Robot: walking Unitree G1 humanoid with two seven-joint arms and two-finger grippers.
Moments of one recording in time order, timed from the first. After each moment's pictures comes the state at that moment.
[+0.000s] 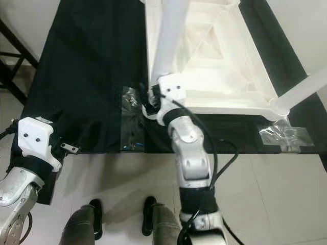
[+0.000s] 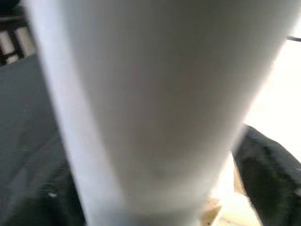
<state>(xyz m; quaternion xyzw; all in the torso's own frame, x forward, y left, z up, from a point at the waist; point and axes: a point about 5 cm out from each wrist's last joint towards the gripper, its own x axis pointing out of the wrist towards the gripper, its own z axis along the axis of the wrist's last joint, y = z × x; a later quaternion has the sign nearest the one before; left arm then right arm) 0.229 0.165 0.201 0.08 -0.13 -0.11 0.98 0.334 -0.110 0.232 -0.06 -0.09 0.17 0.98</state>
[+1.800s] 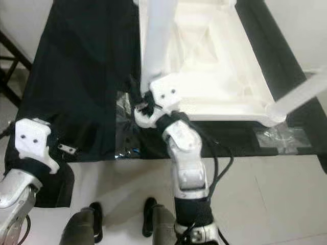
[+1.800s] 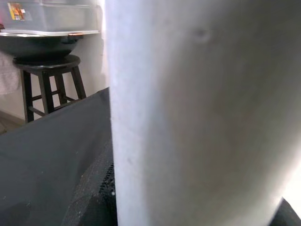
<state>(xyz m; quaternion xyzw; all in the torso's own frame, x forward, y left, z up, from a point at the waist) 0.228 0.165 0.200 0.08 -0.12 -0.11 0.98 0.302 -0.075 0.231 -0.06 -0.16 0.26 0.95</state>
